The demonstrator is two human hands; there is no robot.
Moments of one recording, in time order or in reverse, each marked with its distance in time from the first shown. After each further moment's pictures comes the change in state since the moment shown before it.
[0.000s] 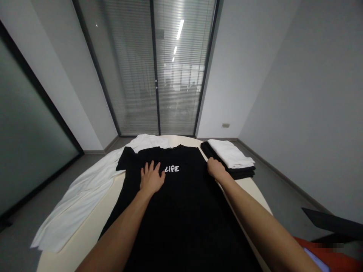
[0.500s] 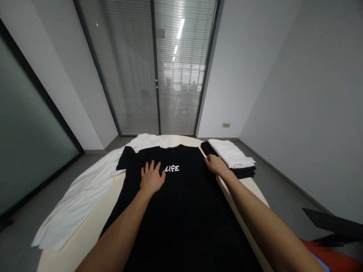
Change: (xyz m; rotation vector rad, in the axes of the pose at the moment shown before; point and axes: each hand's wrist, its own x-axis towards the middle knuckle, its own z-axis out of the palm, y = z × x) left_hand 0.000 0.000 0.001 0.000 0.001 -0.002; right_hand 0.017 0.011 -0.004 0.090 0.046 -0.117
